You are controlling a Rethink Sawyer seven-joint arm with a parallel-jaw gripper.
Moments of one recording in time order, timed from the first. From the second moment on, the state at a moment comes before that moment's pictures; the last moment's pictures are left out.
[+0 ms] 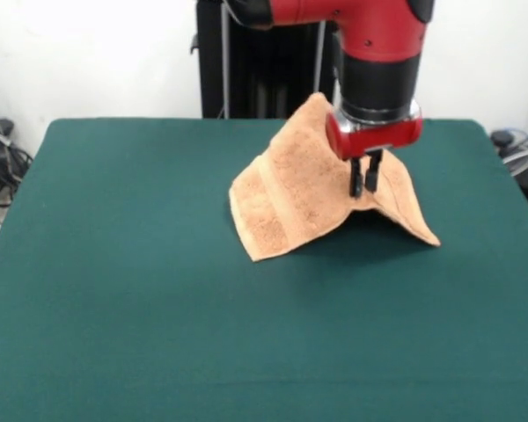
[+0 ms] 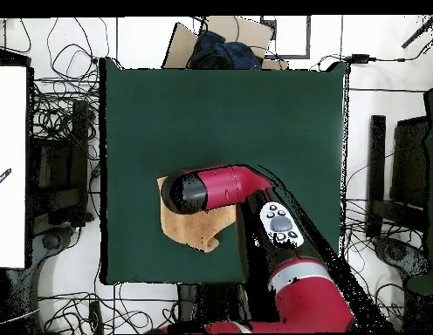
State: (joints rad) arm -0.34 -0.62 0.31 1.75 -0.38 0.49 1.63
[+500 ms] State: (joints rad) arm -0.31 -0.54 0.31 1.61 -0.36 0.52 1.63
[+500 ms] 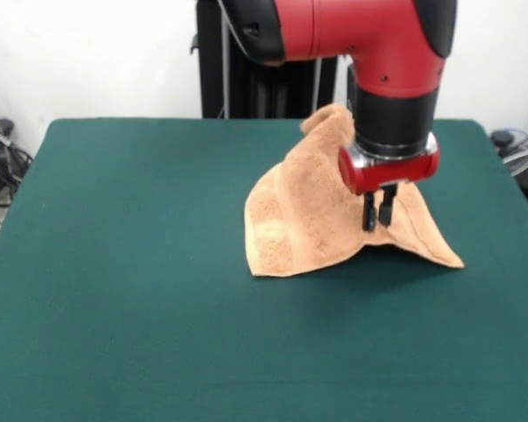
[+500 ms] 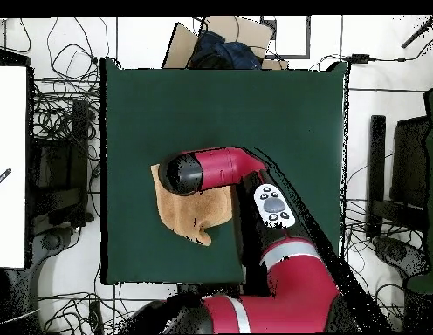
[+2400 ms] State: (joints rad) arm -0.31 -0.49 0.34 1.54 -0.35 0.52 1.63
